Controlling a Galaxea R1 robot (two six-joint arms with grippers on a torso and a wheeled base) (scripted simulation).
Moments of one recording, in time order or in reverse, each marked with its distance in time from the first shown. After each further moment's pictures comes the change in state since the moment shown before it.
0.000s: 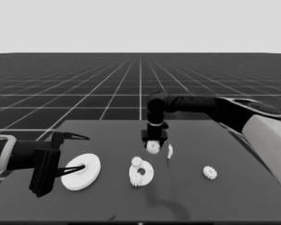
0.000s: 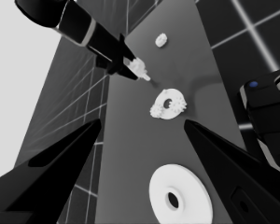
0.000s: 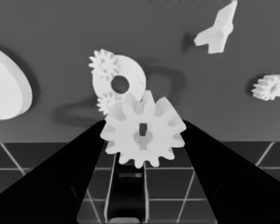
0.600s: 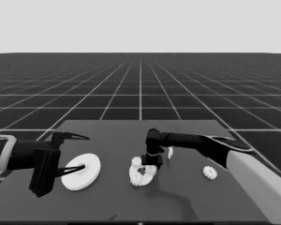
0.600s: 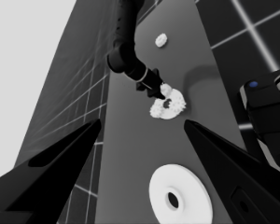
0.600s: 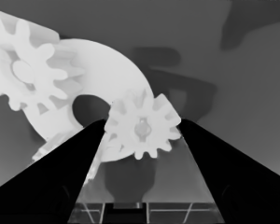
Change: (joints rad) left arm 0.000 0.000 0.000 0.000 0.000 0.000; right arm -0.378 0.037 -0.139 -0.368 0.086 -0.084
